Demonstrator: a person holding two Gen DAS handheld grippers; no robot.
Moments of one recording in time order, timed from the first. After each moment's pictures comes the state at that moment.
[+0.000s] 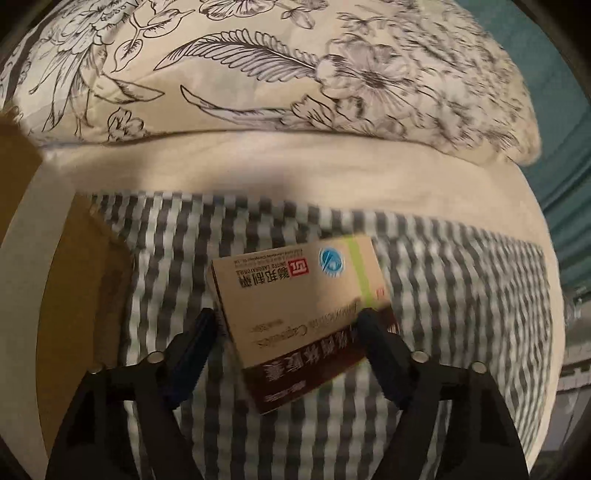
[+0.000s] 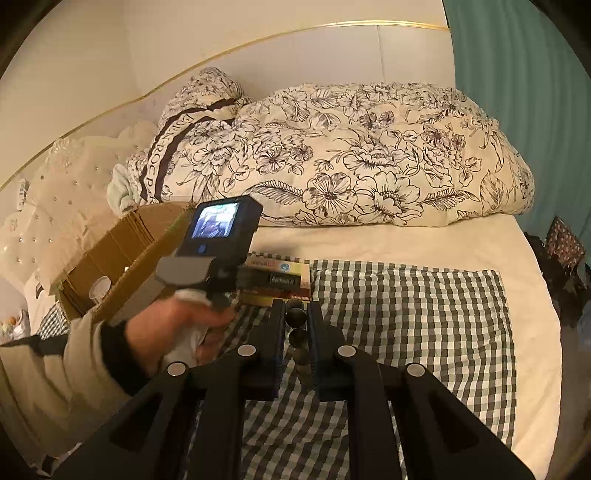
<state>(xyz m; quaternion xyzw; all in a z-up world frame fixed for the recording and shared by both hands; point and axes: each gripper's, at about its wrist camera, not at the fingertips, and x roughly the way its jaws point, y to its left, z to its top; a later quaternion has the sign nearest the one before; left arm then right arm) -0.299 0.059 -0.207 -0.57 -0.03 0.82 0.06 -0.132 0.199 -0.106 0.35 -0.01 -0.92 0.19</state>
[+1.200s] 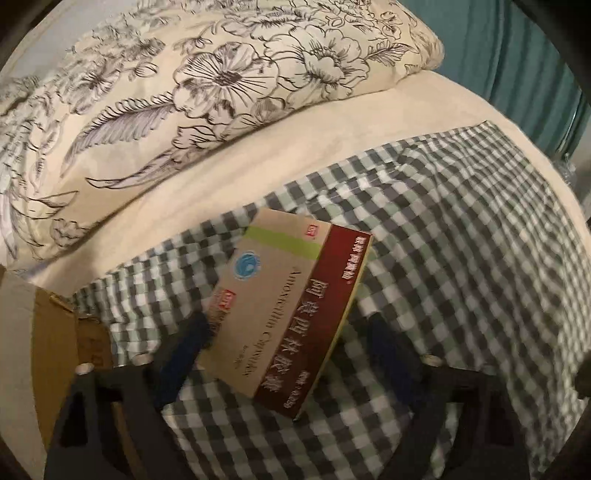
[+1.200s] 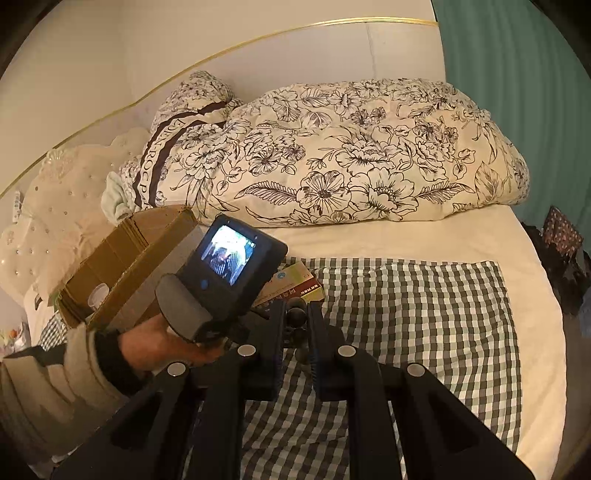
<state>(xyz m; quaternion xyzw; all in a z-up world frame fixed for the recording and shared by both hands) -0.288 0.106 -0.222 -0.48 0.18 0.84 0.17 -0.133 0.201 -0.110 0.36 -0.03 -0.92 0.17</state>
